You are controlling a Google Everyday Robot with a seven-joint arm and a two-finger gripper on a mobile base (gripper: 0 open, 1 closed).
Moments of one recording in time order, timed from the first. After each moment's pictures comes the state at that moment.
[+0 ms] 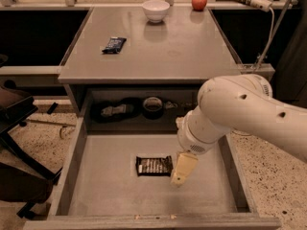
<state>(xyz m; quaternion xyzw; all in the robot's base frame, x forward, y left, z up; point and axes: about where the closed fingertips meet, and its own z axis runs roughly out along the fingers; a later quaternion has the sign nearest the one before) 0.456 -0.073 0.733 -0.64 0.74 0.05 0.18</state>
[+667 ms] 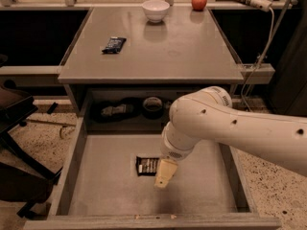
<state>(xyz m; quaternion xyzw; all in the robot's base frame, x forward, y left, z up) 0.471 -0.039 0.678 -0.63 0.76 0.04 0.16</state>
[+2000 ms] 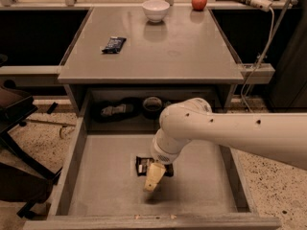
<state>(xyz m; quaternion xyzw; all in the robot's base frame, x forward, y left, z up) 0.484 -0.006 0.613 -0.62 0.77 0.10 0.14</state>
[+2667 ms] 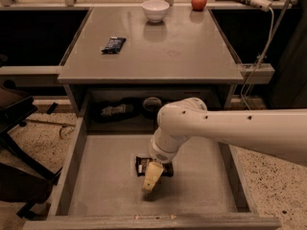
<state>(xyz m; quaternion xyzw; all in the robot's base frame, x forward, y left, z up) 0.489 0.002 0.600 -0.62 0.76 0.12 0.12</state>
